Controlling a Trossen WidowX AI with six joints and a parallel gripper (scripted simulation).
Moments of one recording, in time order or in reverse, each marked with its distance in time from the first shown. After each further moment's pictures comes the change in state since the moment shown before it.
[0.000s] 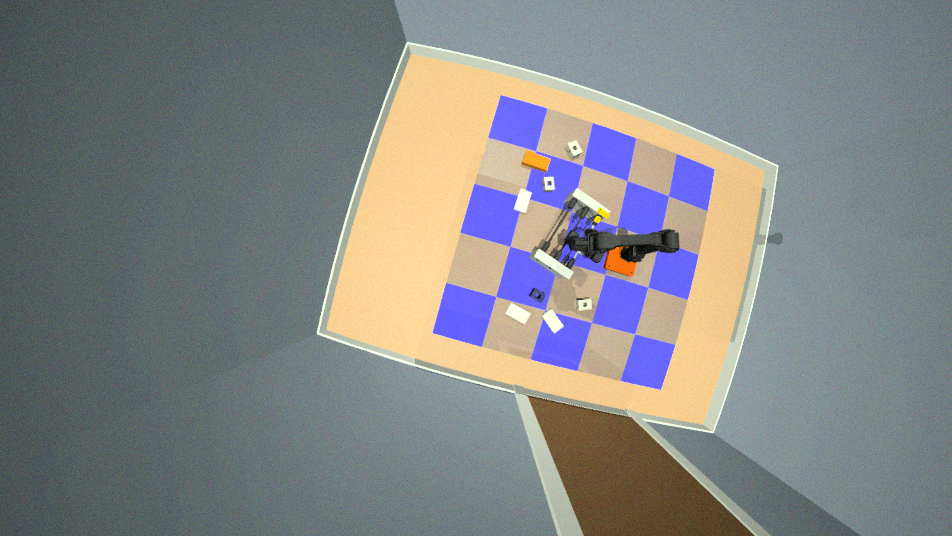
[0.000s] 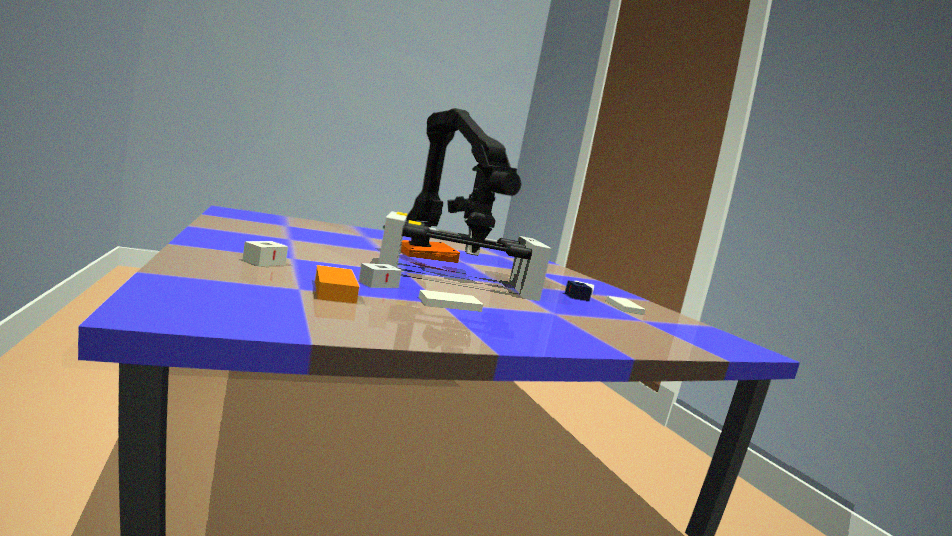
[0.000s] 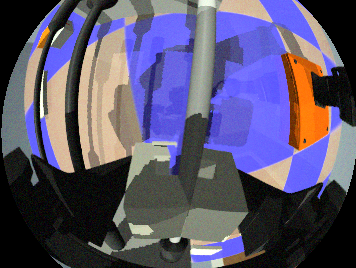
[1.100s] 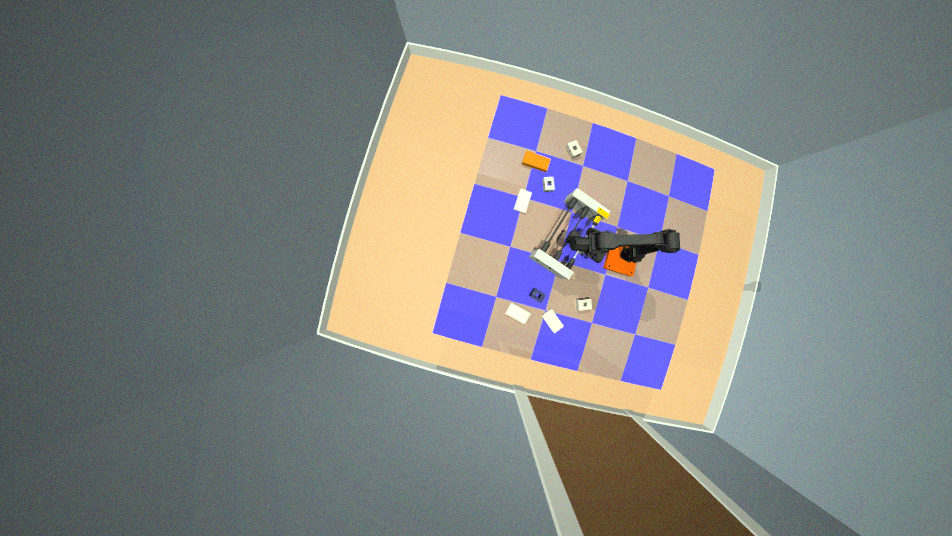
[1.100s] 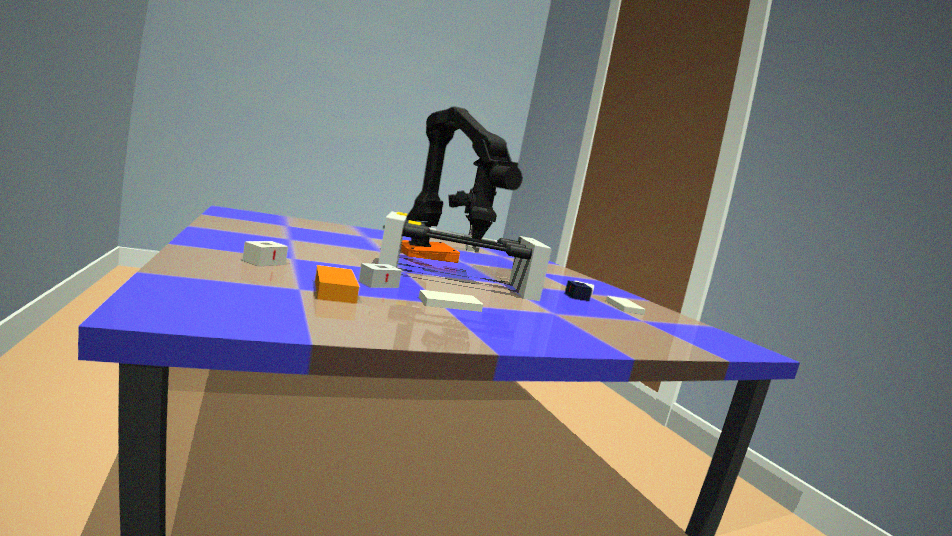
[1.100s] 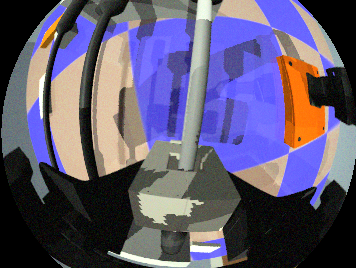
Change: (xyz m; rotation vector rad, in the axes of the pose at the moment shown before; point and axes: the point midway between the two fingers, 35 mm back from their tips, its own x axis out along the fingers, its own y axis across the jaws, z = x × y) arm -0.014 0.000 0.000 -0.004 -0.003 -0.001
